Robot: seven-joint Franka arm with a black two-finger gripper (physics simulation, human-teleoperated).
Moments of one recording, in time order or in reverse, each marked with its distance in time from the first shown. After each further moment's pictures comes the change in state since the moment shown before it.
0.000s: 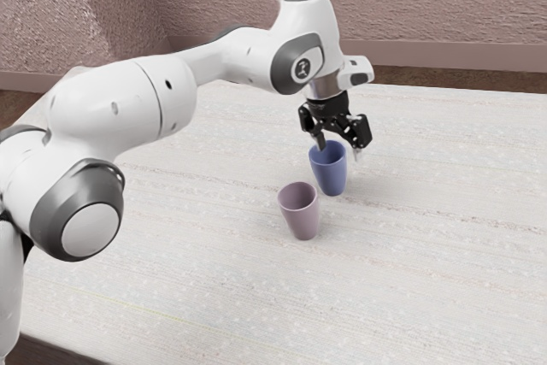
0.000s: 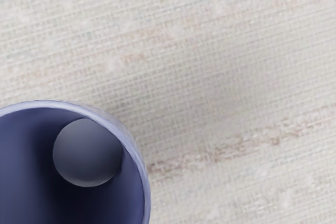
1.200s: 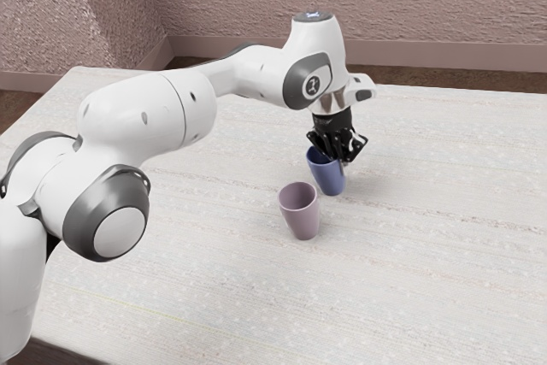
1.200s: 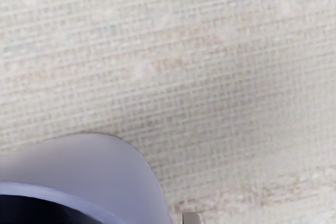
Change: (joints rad) arm 0.015 0.114 0.009 0.061 -0.007 0.008 -0.059
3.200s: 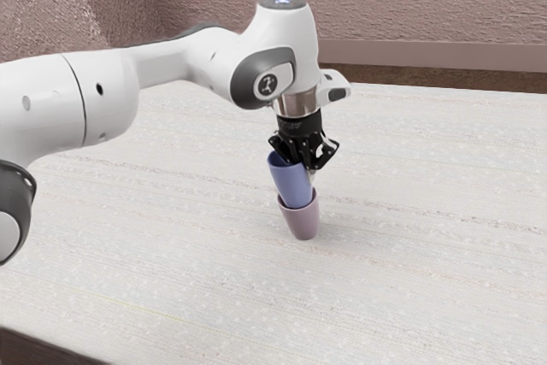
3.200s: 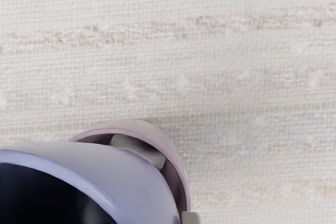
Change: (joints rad) arm 0.003 -0.429 -0.109 -0.434 0.158 -0.016 -0.271
